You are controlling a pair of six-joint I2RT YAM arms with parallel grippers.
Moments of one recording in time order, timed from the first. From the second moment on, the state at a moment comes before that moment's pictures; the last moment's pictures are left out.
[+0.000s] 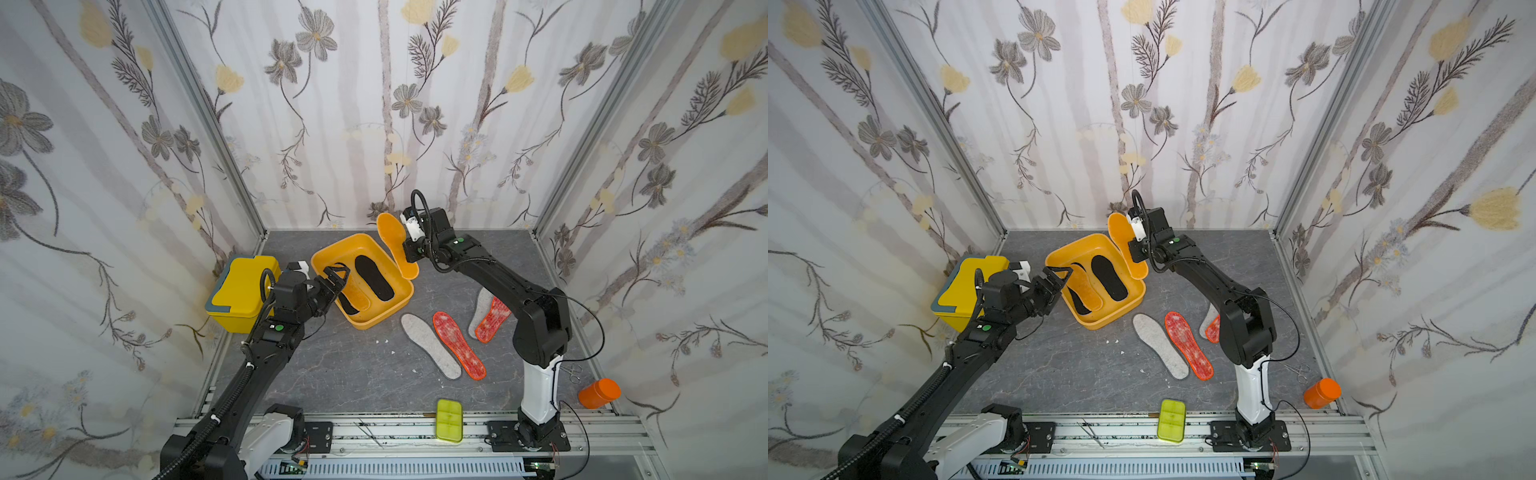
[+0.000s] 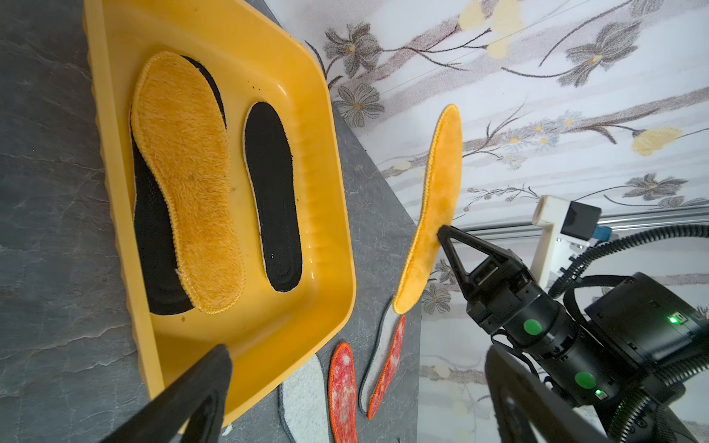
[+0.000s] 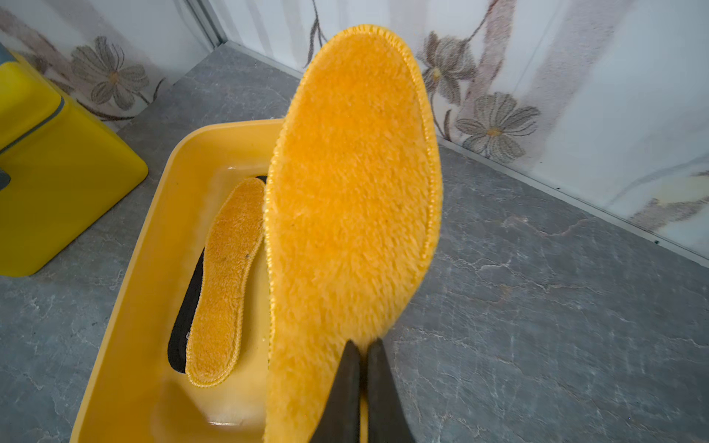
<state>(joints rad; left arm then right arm) -0.20 1.01 0.72 -0.09 0.31 -1.09 0.58 2.01 1.83 -0.47 -0.09 0.02</state>
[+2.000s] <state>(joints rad) -0.20 1.00 0.69 -0.12 0.30 -1.10 0.69 2.41 2.03 -0.45 -0.04 0.02</state>
